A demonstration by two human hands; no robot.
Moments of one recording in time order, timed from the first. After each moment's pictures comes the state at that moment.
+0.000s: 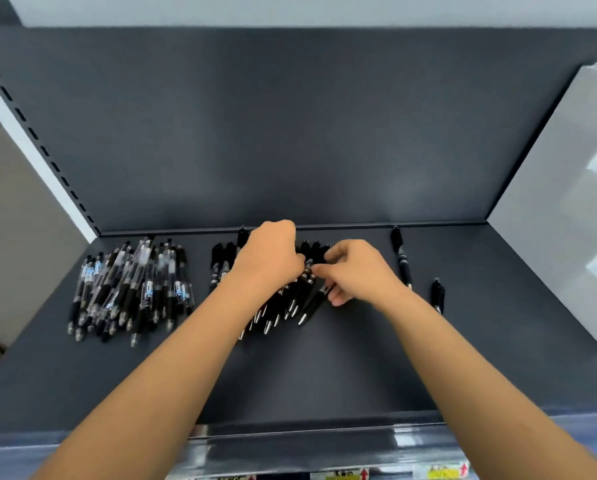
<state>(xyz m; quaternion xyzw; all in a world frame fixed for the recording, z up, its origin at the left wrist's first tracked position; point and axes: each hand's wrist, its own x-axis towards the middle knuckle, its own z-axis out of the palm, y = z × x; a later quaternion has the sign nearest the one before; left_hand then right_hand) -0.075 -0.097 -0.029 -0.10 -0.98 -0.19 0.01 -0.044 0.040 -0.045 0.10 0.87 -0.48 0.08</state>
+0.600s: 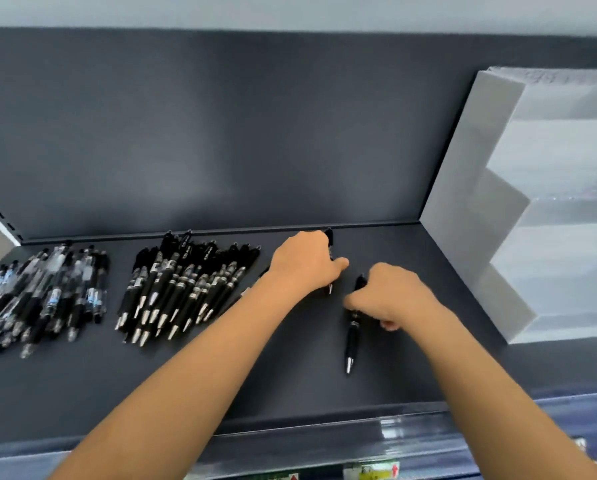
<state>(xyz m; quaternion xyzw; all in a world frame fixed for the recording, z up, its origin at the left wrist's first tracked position) -0.060 0.047 -0.043 -0.18 -0.97 -0.19 -0.02 0.008 0.162 -0.031 0.17 0.96 -0.18 0.14</state>
